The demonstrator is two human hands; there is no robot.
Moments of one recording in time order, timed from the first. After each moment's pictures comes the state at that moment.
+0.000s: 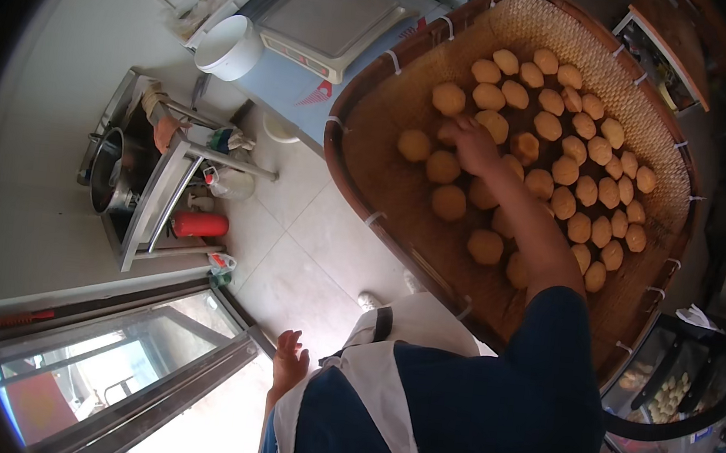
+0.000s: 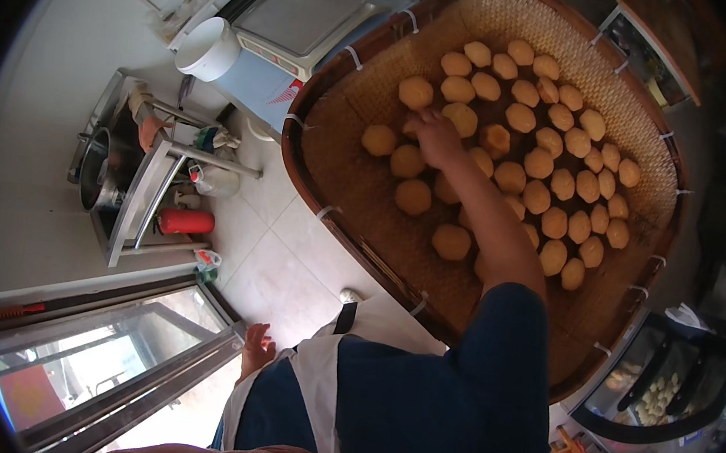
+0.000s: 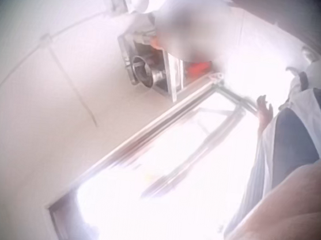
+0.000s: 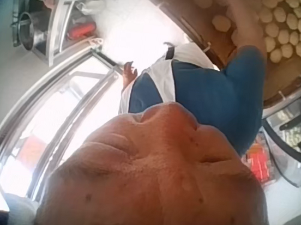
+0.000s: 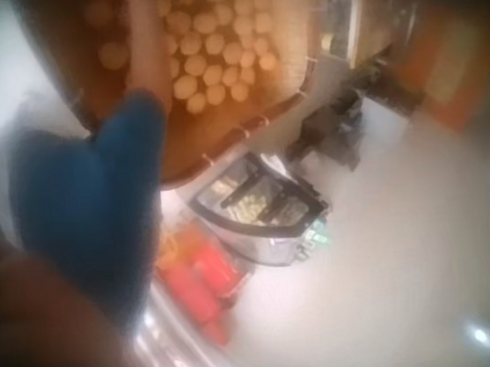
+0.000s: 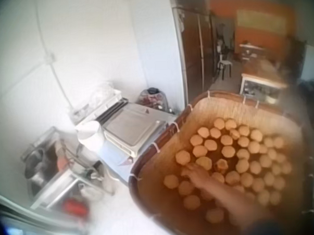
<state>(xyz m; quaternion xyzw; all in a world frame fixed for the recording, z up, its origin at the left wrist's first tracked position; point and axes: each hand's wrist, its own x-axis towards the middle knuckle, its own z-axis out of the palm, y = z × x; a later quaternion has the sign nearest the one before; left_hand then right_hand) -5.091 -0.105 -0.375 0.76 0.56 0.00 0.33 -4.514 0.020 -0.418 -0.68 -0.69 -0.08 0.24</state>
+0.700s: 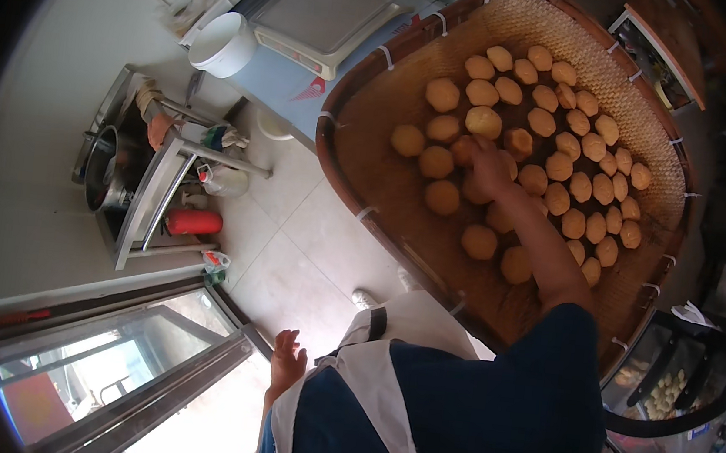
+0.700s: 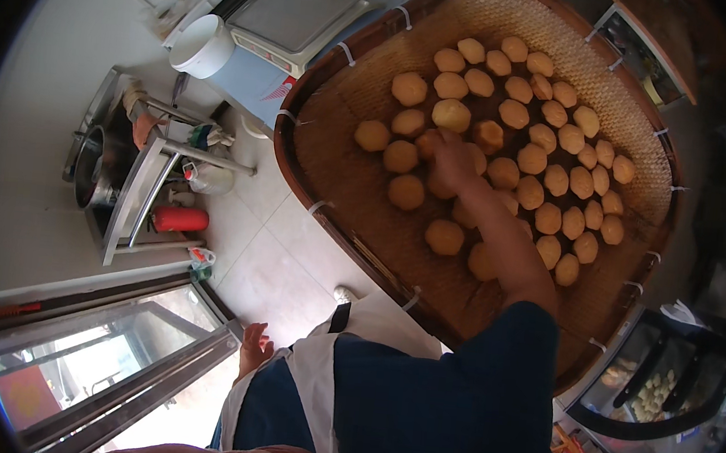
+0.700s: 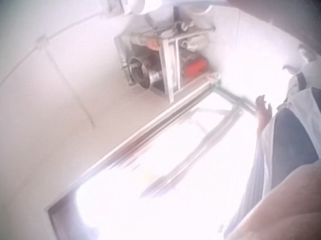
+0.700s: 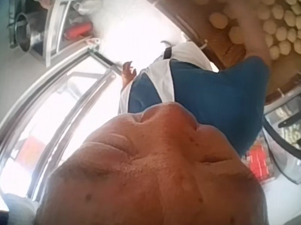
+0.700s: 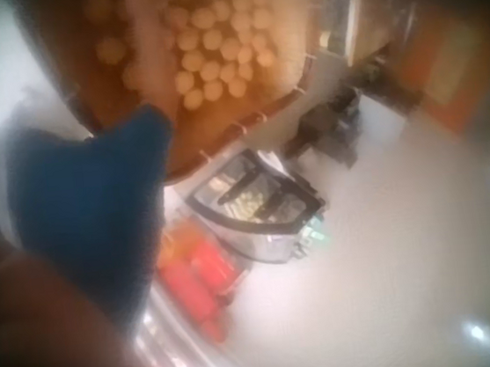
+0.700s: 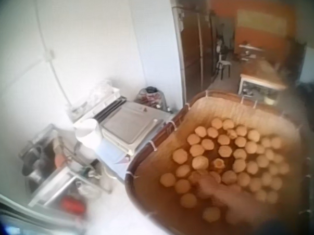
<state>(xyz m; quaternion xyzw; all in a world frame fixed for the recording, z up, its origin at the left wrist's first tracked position) -5.089 -0.115 -0.381 0.75 0.57 -0.01 0.34 -4.514 -0.044 -0.417 -0.74 -0.63 0.01 0.23</state>
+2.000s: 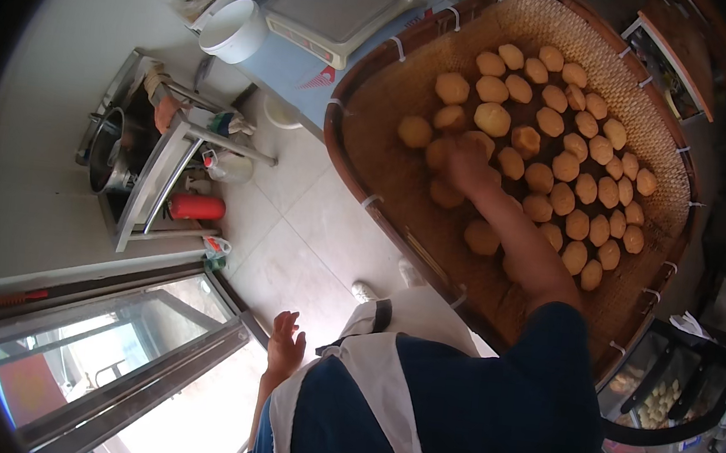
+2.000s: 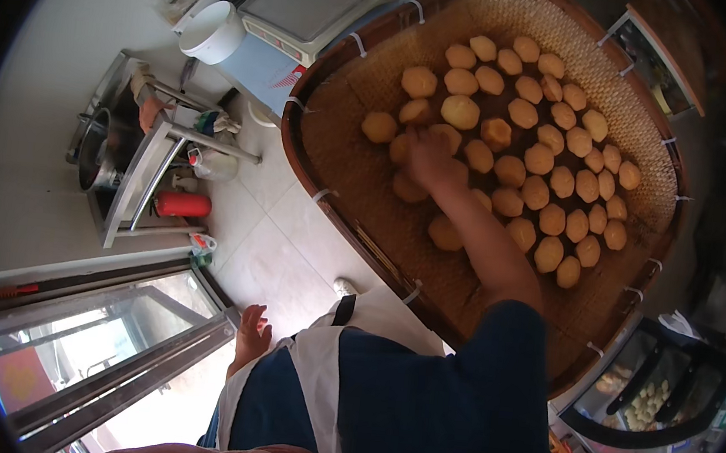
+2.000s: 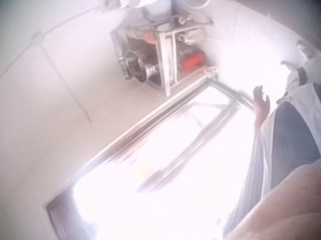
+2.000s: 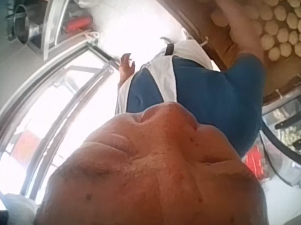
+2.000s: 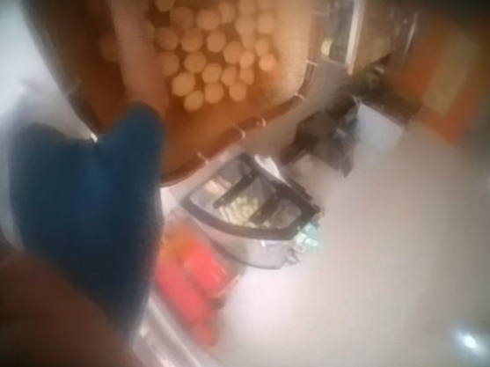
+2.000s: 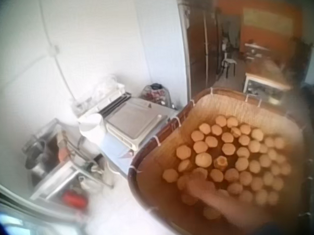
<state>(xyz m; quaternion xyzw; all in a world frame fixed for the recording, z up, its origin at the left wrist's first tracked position) -5.078 -0.110 -0.369 0.78 0.53 0.04 0.32 -4.572 -0.015 -0.407 -0.77 -0.62 0.03 0.13</state>
